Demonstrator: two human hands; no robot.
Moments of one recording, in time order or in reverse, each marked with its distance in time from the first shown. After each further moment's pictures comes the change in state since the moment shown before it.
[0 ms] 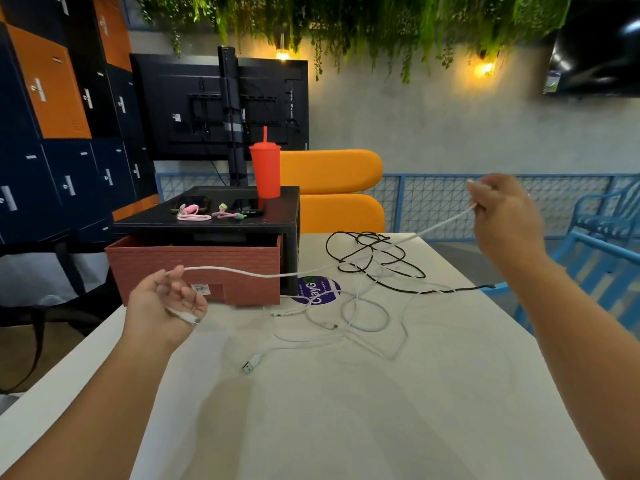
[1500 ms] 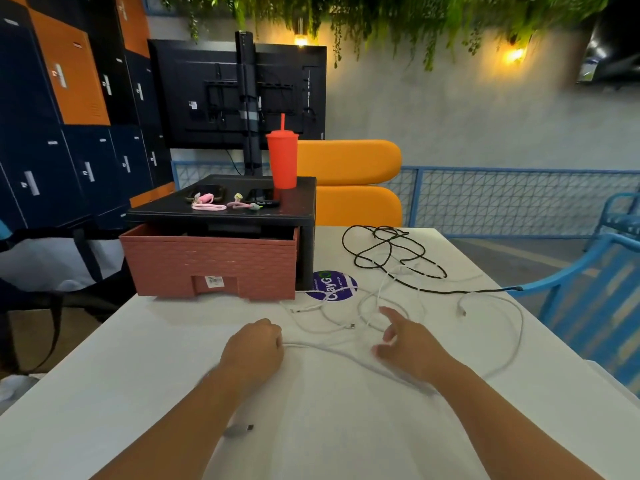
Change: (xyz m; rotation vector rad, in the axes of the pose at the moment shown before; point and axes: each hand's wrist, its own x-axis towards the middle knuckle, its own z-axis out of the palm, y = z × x) left_hand 0.016 -0.100 -0.022 2.129 -0.309 0.528; right_hand -0.137 -0.043 0.111 0.253 -0.975 0.156
